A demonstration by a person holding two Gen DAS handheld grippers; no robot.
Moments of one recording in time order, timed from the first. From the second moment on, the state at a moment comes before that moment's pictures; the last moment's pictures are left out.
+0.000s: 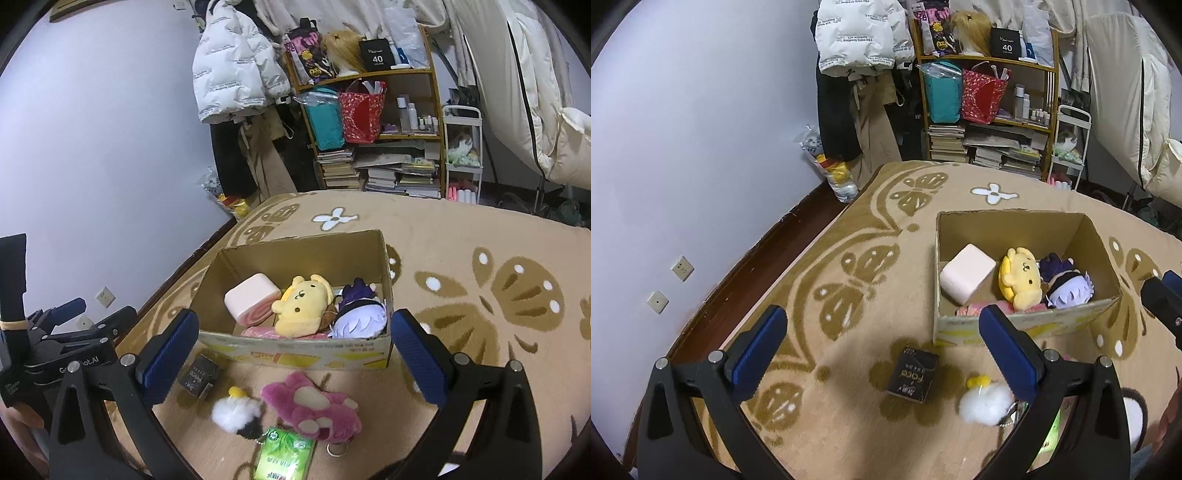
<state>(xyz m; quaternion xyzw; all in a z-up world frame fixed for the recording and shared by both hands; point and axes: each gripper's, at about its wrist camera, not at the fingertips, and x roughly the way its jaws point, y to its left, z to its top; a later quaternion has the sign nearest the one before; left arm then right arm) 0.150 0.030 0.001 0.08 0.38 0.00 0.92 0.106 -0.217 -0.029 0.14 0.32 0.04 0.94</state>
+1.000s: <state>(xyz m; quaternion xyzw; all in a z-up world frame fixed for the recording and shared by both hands) 0.162 0.049 -0.053 0.04 0.46 0.00 0.88 0.101 -0.200 -0.108 0.13 0.39 0.04 0.91</state>
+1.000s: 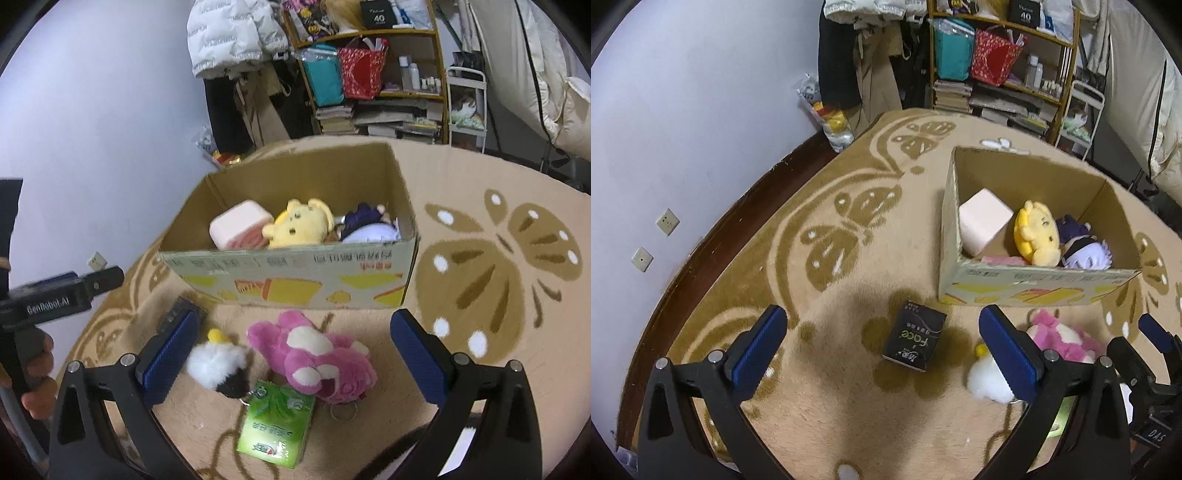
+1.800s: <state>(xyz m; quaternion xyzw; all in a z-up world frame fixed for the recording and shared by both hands) 0.199 0.045 -0.130 0.07 0.54 0.02 0.84 0.128 -0.201 -0.165 0.14 0.45 0.05 0.88</state>
